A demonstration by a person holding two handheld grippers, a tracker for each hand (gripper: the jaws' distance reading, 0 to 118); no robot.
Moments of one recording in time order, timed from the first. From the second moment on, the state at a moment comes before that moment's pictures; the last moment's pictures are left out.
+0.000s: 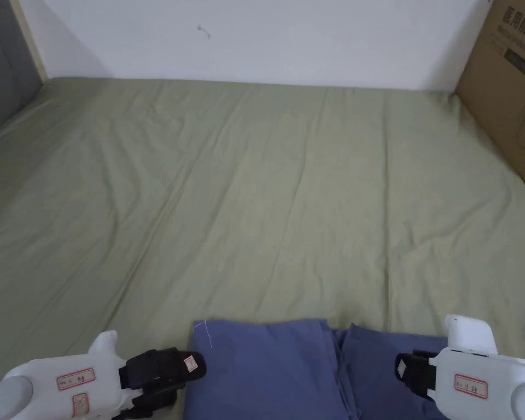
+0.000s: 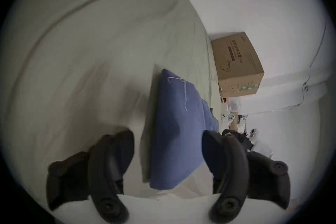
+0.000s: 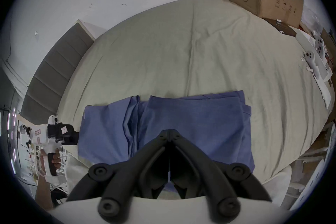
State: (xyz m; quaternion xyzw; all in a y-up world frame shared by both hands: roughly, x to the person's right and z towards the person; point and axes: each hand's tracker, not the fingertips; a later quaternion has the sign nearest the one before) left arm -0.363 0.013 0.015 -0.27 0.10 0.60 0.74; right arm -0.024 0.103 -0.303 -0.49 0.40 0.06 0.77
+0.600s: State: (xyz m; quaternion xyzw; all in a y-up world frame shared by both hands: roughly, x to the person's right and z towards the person) left arm -0.405 0.004 0.024 -0.30 0.06 0.60 0.74; right arm -0.030 0.108 -0.311 -0.49 0.40 0.08 0.77
